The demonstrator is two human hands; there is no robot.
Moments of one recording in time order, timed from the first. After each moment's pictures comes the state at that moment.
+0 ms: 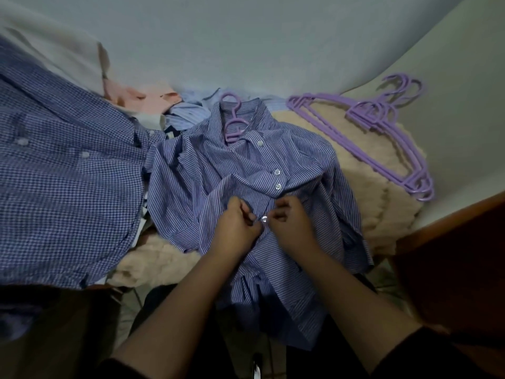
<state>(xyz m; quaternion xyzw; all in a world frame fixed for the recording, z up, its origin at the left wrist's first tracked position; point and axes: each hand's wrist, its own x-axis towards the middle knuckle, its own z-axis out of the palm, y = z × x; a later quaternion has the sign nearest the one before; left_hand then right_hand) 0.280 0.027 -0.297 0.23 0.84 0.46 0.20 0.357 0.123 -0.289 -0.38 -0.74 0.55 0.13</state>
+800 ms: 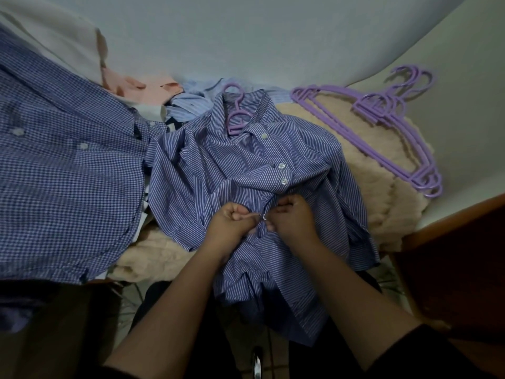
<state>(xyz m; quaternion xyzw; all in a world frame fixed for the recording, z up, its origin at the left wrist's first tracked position) 0.267 0.012 -0.317 0.07 0.66 0.65 0.36 0.345 0.119 -0.292 -0.44 -0.62 0.64 0.14</state>
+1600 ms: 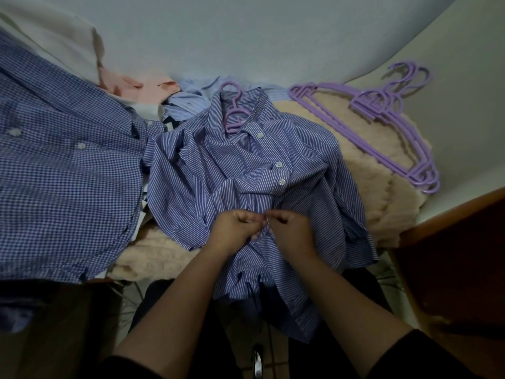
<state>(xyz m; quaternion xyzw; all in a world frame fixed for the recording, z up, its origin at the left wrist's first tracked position) 0.272 0.016 -0.317 0.14 0.73 0.56 0.38 0.360 0.107 -0.314 -0.42 -0.66 0.61 0.16</state>
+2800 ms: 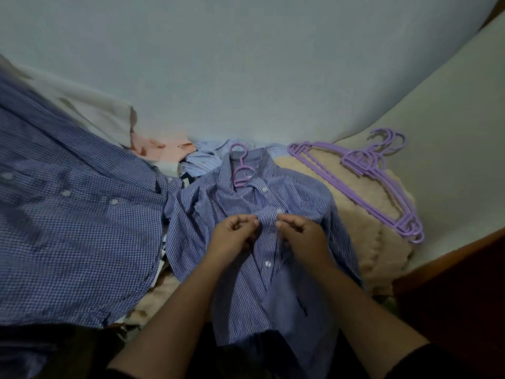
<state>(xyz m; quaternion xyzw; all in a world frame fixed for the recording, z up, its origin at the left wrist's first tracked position) 0.240 0.033 -0.237 0.13 0.69 0.64 0.31 0.342 0.153 -0.243 -0.31 -0.72 0.58 0.22</state>
